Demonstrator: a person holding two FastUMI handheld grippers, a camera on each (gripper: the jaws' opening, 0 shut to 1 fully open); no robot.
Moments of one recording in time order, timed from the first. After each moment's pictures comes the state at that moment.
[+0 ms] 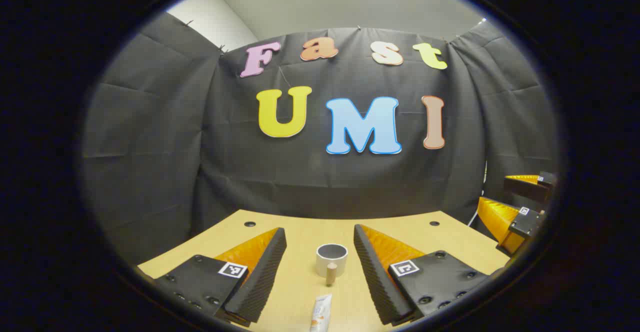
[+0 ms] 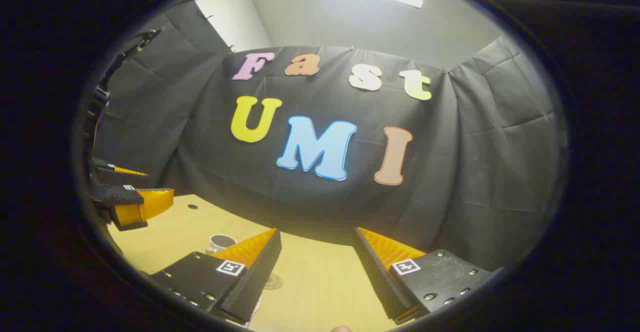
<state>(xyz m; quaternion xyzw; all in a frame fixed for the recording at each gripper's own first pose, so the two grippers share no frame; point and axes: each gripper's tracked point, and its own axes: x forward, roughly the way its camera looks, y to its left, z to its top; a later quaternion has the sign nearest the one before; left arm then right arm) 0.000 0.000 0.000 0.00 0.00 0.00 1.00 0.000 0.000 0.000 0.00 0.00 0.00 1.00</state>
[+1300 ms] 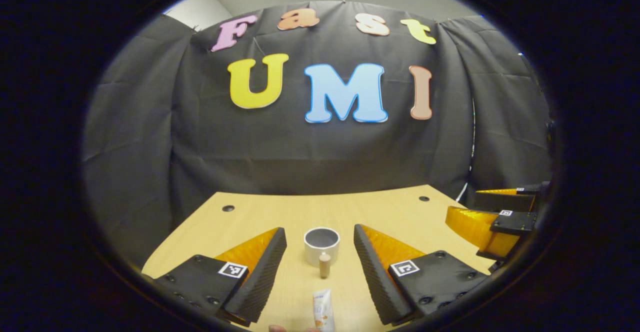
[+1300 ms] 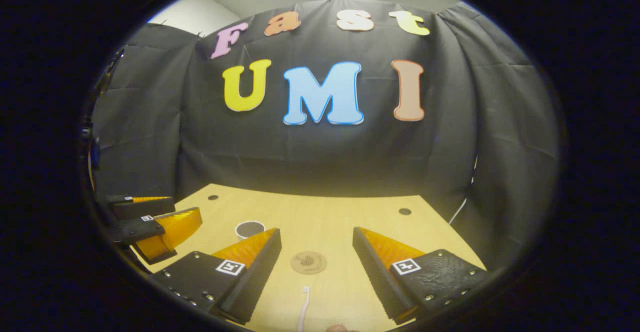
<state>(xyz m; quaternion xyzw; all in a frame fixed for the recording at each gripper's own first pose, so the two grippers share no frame) -0.003 -0.012 -0.043 0.02 0.12 -0.07 0.99 0.039 0.046 -0.070 0.11 0.18 0.04 0.98</state>
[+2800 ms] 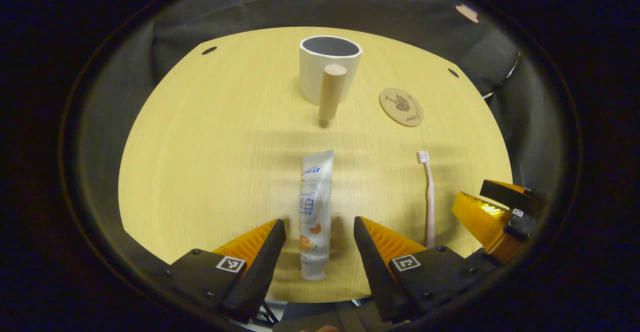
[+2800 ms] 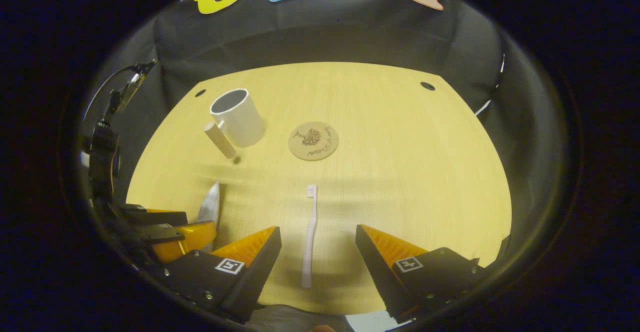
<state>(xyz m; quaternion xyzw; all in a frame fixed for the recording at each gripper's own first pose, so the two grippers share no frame) -0.140 0.000 -0.164 -0.03 0.57 -0.03 0.82 -0.022 0.094 -0.237 0.12 0.53 0.09 0.83</state>
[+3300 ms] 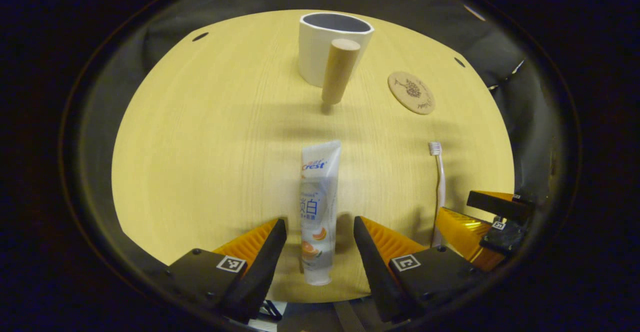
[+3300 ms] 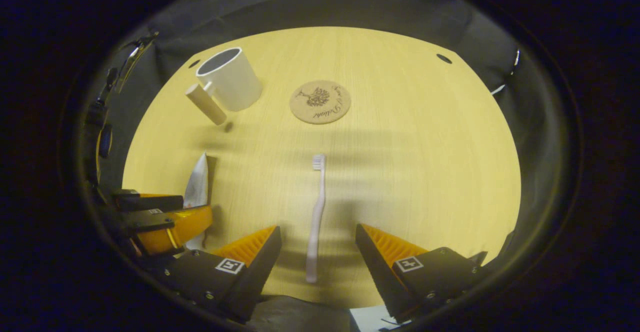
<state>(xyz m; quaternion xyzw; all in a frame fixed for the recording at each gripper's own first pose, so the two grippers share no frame) -0.147 0.000 -0.174 -0.04 0.62 -0.04 0.79 -0.036 0.119 -0.270 0.11 0.62 0.12 0.77</state>
